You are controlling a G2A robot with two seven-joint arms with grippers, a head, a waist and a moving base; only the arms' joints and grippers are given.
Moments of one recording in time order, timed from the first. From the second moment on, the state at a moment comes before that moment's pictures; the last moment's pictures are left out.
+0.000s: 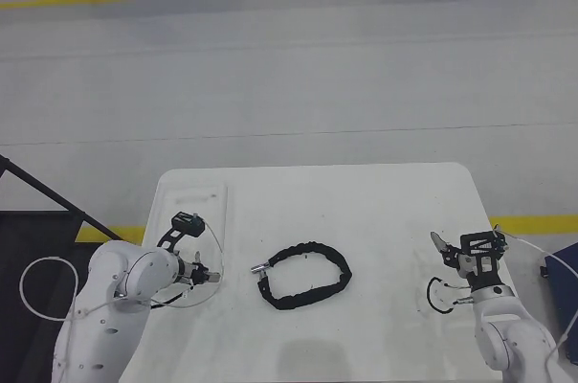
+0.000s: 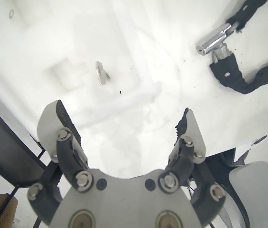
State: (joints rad) left arm 1.32 -1.06 -1.47 -1.88 0.99 -0.07 -1.54; right arm -1.73 -1.15 1.60 -1.80 -1.33 0.00 0.00
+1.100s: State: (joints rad) left arm 1.11 -0.93 -1.30 -1.64 0.76 -0.03 -1.54; right arm -1.73 -1.15 1.60 -1.80 -1.33 0.00 0.00
